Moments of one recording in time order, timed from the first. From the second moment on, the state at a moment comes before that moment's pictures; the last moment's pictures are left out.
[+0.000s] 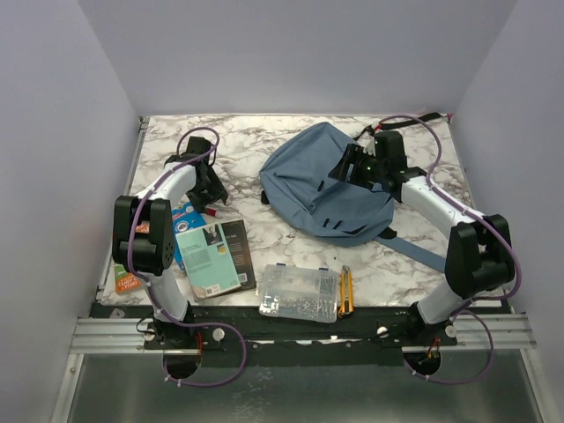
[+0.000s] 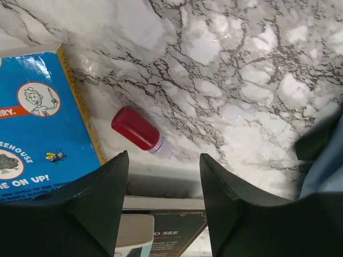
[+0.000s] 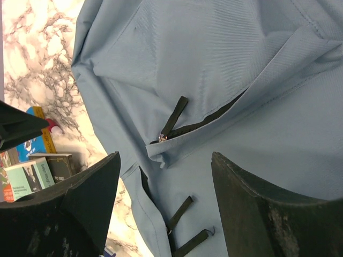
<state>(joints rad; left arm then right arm) -0.11 1.77 1.28 -0.73 -0.02 -0.63 0.28 1.61 1.14 -0.17 -0.27 0.50</state>
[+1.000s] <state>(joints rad) -0.08 1.83 1.28 -0.78 -0.03 -1.19 0.28 1.51 1.11 -0.13 -0.30 0.50</state>
